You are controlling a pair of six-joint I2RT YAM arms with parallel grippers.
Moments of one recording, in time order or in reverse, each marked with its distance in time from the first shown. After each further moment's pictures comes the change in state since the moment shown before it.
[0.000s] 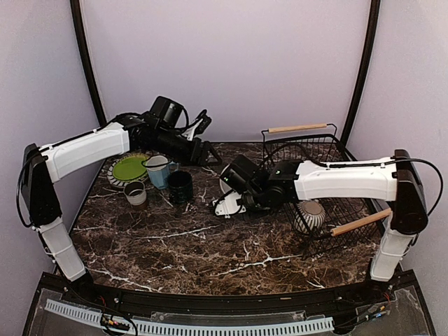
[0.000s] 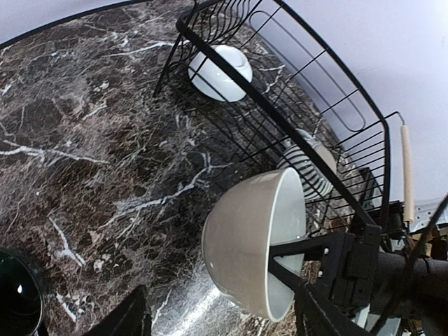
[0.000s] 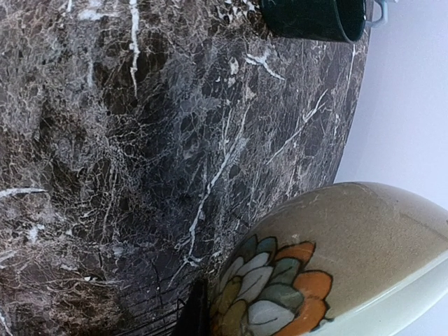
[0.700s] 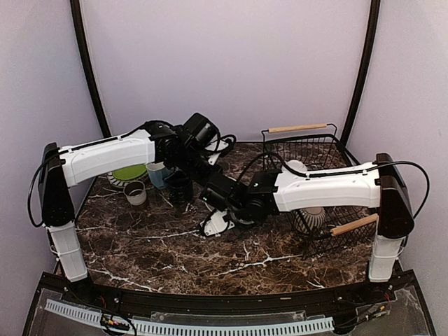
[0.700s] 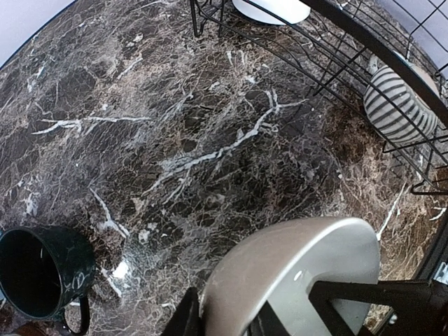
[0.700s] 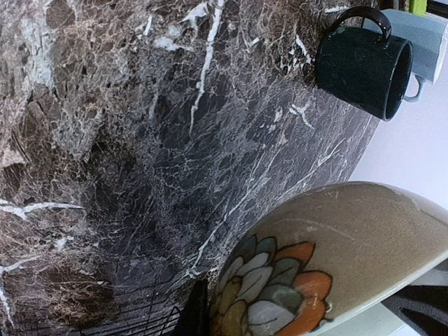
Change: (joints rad) left arm -0.210 0.117 0.117 -0.230 -0.473 0.169; right arm 0.117 0.124 0.121 -0.111 0.060 -0.092
